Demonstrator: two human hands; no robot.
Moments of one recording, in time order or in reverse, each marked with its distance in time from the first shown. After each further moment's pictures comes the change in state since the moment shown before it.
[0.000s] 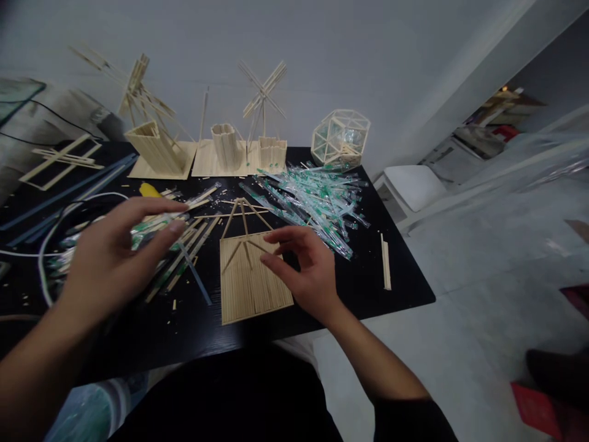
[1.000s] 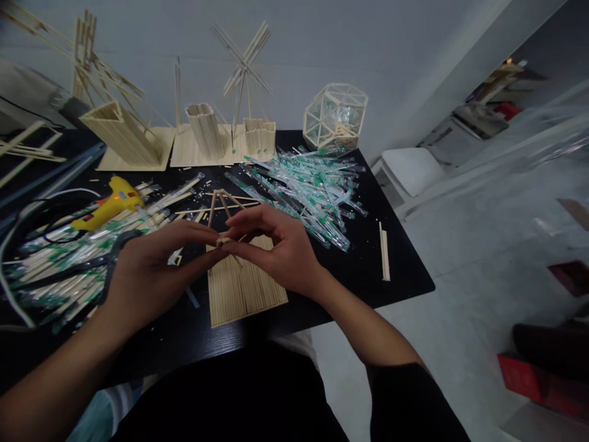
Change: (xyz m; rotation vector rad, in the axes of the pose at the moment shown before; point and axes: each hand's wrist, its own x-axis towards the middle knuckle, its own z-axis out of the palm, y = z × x) left_hand -0.008 0.019 0.055 -0.262 -0.150 0.091; right_hand 0.033 0.002 0.007 0.049 -0.258 0.008
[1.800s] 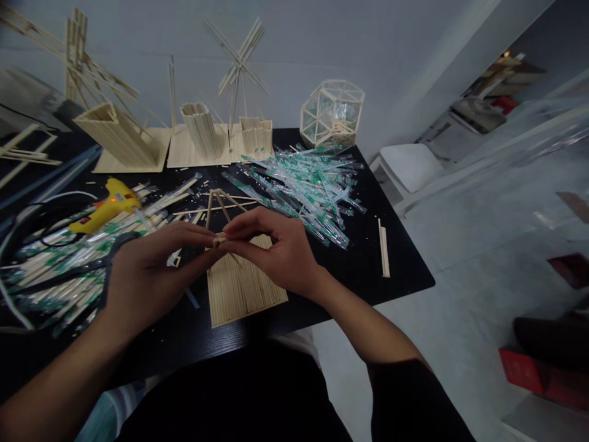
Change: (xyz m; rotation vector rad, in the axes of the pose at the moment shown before) left_hand -0.001 0.000 0.002 0.021 0.038 0.074; right_hand -0.001 0.003 0.001 -0.079 0.054 -0.094
